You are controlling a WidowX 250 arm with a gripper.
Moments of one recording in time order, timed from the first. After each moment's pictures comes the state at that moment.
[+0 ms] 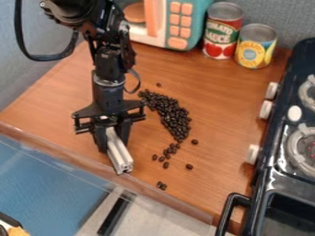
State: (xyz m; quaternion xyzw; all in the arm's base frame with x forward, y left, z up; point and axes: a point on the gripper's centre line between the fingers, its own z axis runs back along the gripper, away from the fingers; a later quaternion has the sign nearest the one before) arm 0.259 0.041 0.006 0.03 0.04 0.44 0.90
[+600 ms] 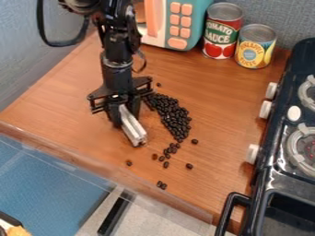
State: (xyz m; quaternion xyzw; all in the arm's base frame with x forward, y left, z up) arm 0.293 0.056 0.004 0.02 0.02 0.47 0.88
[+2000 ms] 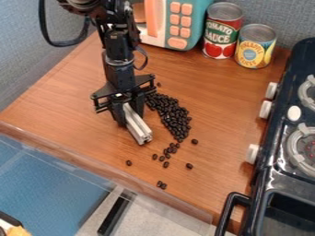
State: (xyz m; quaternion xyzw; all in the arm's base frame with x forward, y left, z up) arm 0.302 0.042 0.012 -0.03 0.03 0.47 0.88
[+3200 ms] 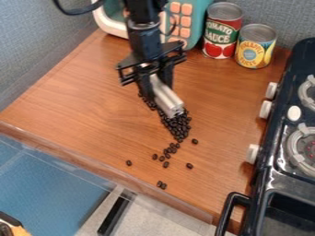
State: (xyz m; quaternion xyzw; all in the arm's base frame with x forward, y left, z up) arm 0.329 -0.001 0.067 -0.07 0.00 0.45 0.89
